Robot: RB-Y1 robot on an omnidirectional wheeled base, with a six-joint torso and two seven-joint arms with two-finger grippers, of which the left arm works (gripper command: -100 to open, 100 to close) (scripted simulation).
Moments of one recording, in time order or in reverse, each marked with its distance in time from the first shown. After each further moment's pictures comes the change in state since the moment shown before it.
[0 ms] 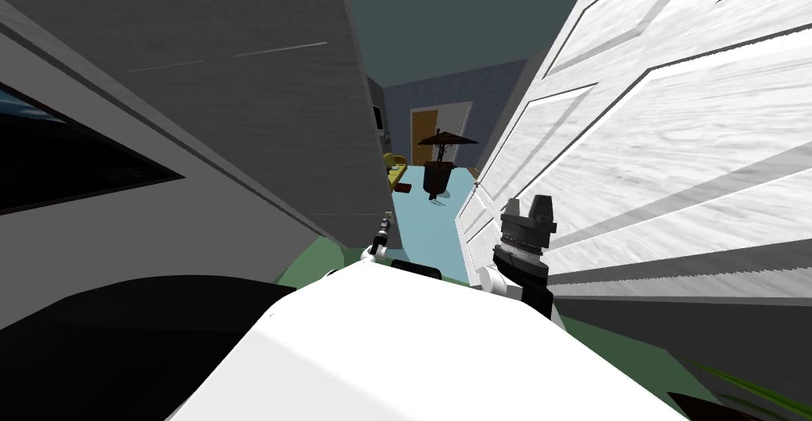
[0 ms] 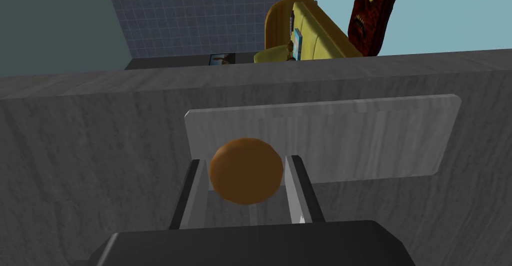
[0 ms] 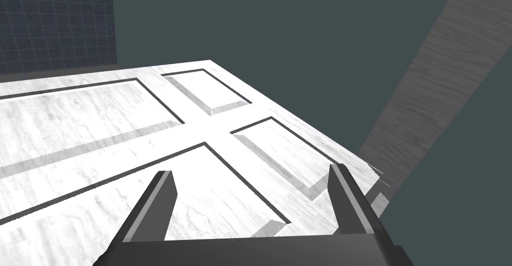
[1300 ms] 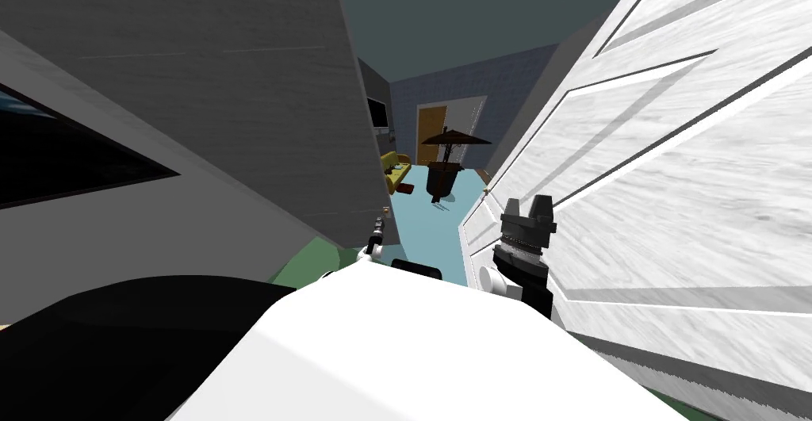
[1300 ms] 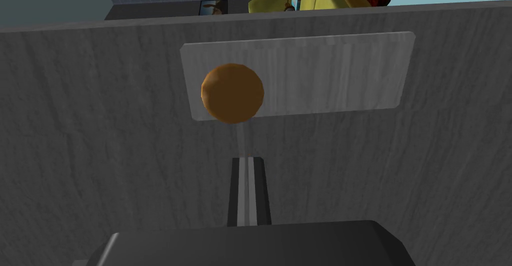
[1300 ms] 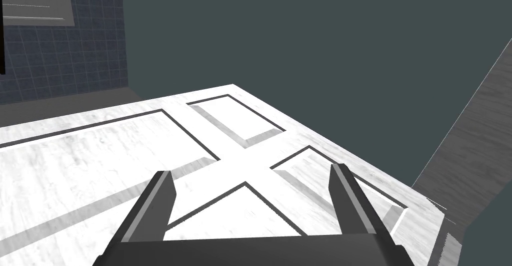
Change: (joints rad) arm 0.007 0.019 0.087 -0.003 0.043 0.003 -0.025
